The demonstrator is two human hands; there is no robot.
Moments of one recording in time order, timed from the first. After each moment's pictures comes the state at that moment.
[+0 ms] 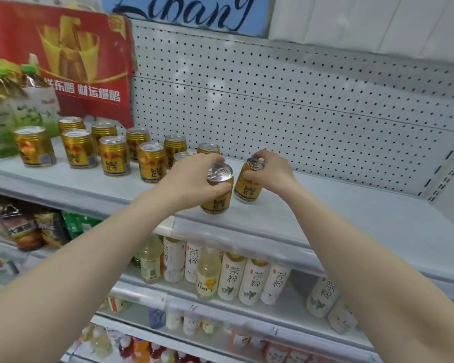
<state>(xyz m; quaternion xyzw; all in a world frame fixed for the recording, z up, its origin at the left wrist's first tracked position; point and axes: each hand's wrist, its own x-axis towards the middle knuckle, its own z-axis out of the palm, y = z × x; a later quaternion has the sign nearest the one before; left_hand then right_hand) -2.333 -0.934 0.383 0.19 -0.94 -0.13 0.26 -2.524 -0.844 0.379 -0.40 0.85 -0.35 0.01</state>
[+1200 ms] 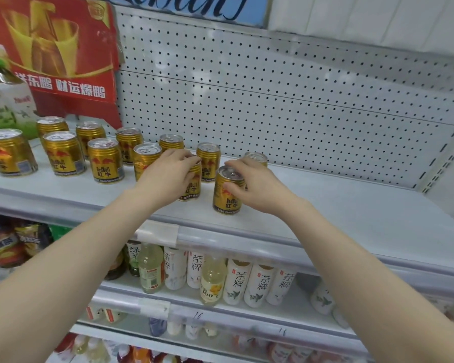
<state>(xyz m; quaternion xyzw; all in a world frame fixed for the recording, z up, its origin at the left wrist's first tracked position) -2.341 -1.028 0.352 0.20 -0.95 0.01 0.23 -2.489 -0.857 0.364 -0.58 0.79 -0.19 -0.07</state>
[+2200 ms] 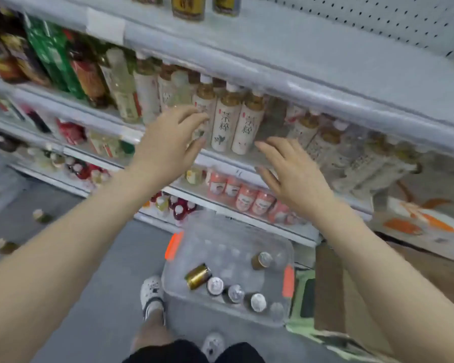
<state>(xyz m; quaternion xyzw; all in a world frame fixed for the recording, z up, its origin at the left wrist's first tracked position) -2.281 -0.728 0.197 0.21 -0.93 -0.07 0.29 -2.479 -0.552 0.188 -0.66 0.73 -0.12 -0.16</state>
